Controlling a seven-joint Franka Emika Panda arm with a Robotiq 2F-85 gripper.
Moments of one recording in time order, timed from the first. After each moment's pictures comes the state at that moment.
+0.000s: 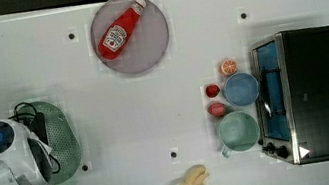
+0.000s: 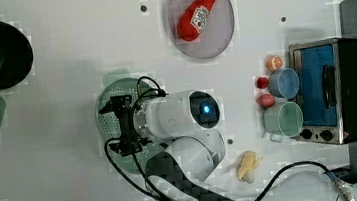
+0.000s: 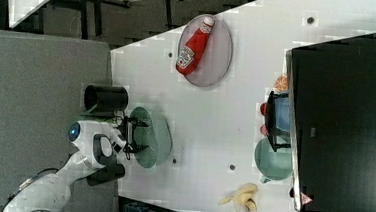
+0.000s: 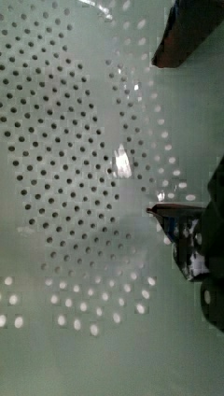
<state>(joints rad) 0.63 0.66 0.12 -1.94 0.35 1.06 1.15</state>
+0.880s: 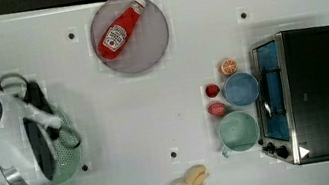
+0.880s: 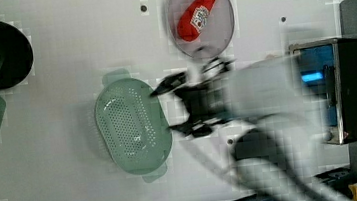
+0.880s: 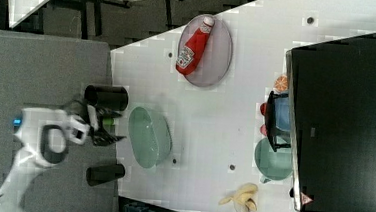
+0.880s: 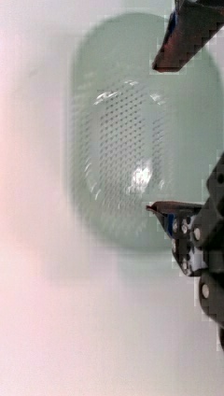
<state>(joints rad) 0.68 0.23 -0.16 -1.99 0.27 0.66 0.78</state>
